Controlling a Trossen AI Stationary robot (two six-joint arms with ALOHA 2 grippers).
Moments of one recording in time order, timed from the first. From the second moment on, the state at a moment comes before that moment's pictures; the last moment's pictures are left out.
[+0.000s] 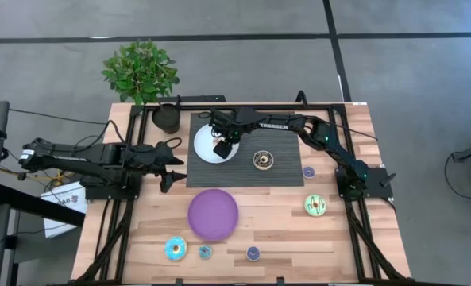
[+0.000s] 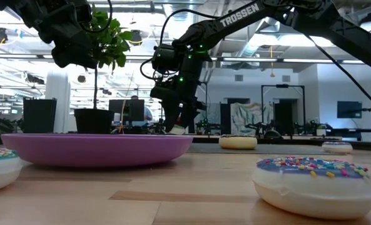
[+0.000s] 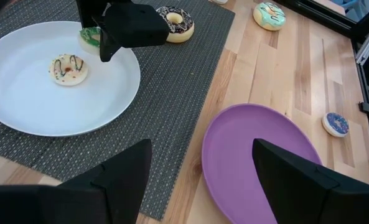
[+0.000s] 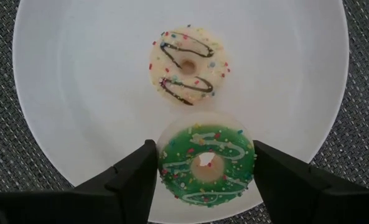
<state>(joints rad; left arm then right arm) -0.04 0.71 0.59 -0.47 -0.13 -0.44 -0.30 2.38 2.06 -0.95 0.01 0.21</state>
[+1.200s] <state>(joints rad) -0.04 0.70 0.59 -0.47 -0.15 -0.44 -0.26 2.17 1.90 -0.90 0.09 0.20</state>
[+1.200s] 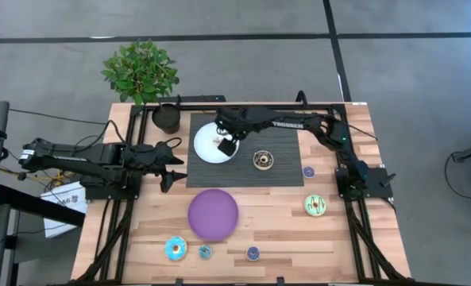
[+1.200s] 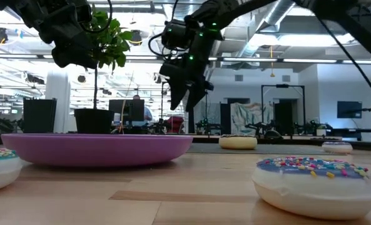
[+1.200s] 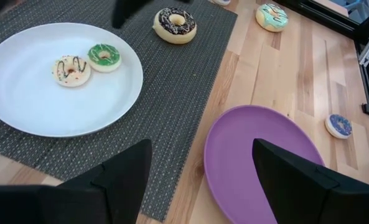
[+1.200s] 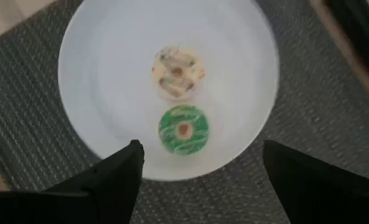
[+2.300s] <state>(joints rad) -0.29 1.24 0.98 -0.65 -0.40 -0.54 0.20 0.91 0.53 -0.33 0.26 0.40</state>
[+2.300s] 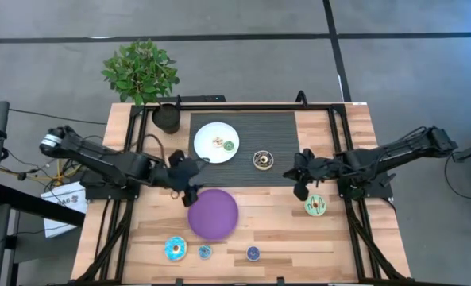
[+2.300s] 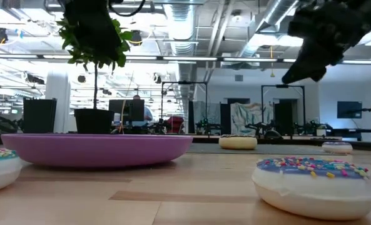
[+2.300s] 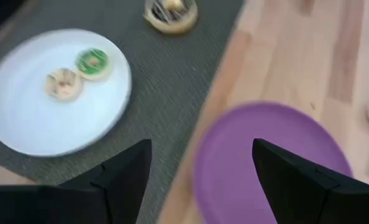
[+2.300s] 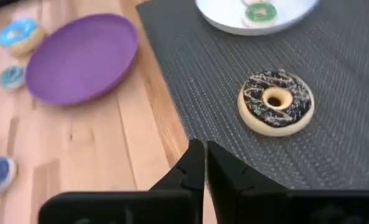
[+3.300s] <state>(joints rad) -0.71 1.55 1.17 -1.04 -0.34 -1.04 0.22 0.86 0.53 -0.46 0.26 0.31</state>
